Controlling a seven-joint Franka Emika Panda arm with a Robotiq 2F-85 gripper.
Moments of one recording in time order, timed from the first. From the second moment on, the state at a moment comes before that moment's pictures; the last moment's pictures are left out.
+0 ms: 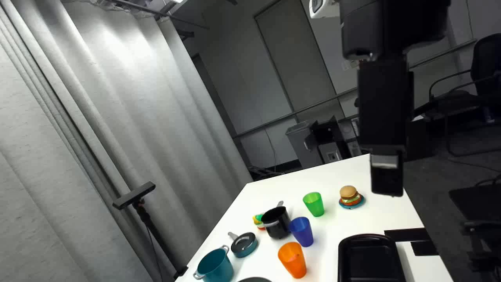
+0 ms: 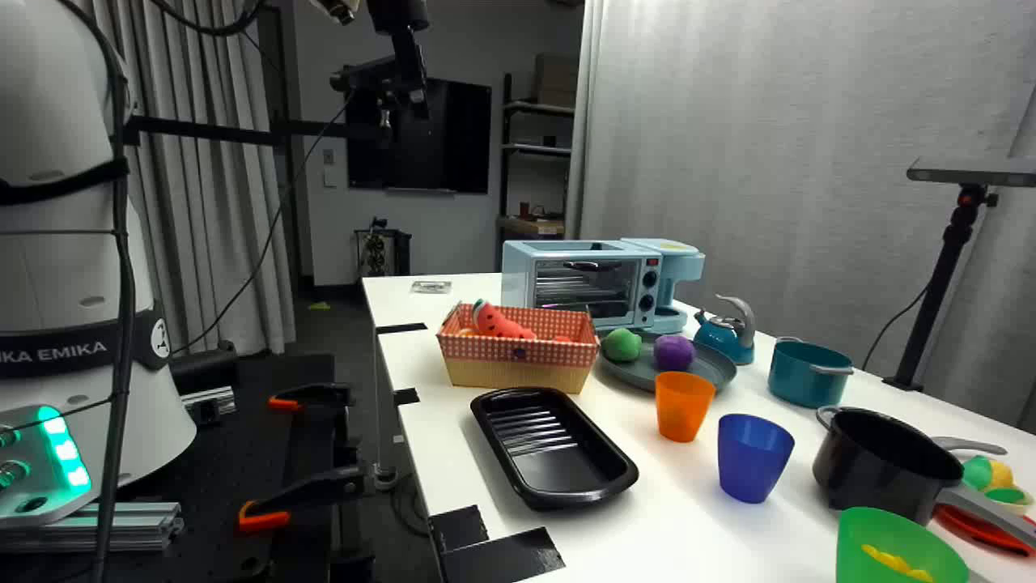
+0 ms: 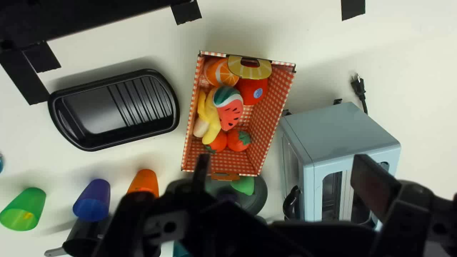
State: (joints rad) arm 0.13 -0.79 0.40 -2.60 0.27 2.14 0.58
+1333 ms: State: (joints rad) arm 0.13 -0.79 0.40 -2.60 0.27 2.14 0.58
